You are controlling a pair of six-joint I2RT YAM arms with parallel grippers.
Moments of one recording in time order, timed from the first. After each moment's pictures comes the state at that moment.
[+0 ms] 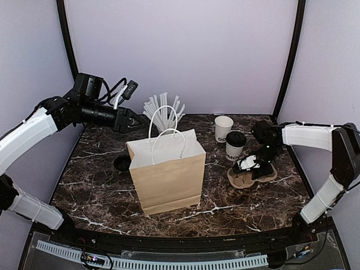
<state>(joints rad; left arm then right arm) -0.56 1.30 1.35 -0.62 0.59 -0.15 0.38 1.57 1.00 -0.84 -0.08 -1.36</state>
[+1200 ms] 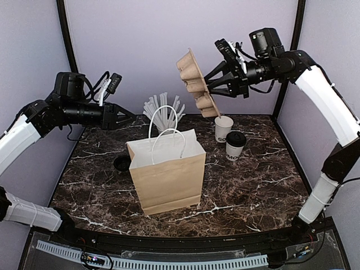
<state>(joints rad) -0.56 1.16 1.32 -0.62 0.44 -0.15 0.59 1.67 2.12 -1.03 -0.93 -0.76</state>
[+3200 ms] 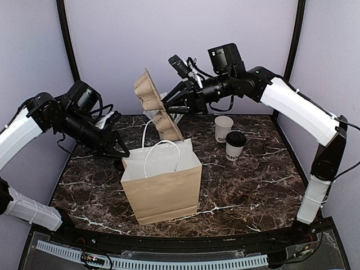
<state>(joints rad) -0.68 1.22 1.43 -1.21 0.38 -0.61 0.83 1.81 2.02 -0.64 -0.93 -0.28</state>
